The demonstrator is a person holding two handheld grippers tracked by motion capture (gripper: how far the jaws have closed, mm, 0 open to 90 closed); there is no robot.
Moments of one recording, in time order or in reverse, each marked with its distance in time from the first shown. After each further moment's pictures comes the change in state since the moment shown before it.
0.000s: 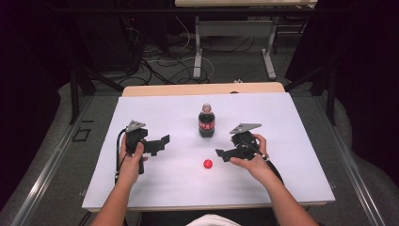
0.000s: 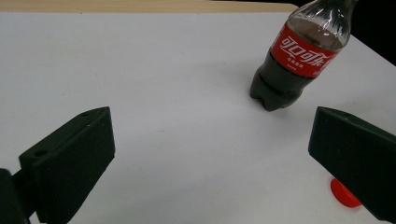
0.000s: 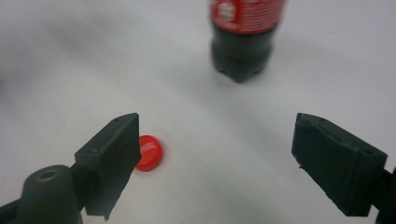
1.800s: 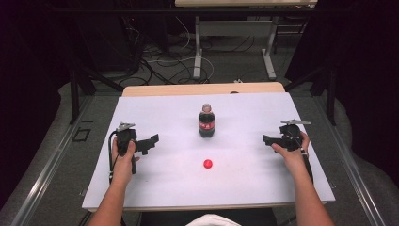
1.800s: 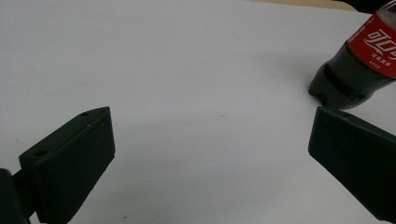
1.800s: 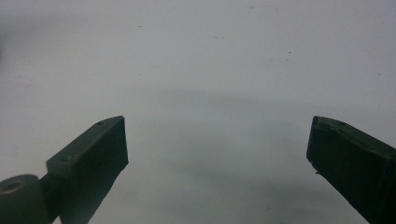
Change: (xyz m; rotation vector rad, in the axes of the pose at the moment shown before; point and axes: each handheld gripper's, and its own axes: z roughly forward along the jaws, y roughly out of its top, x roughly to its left) left arm 0.038 -0.013 0.005 0.010 0.104 -0.113; right arm -0.136 -0.067 -0.026 -0.016 -0.377 0.371
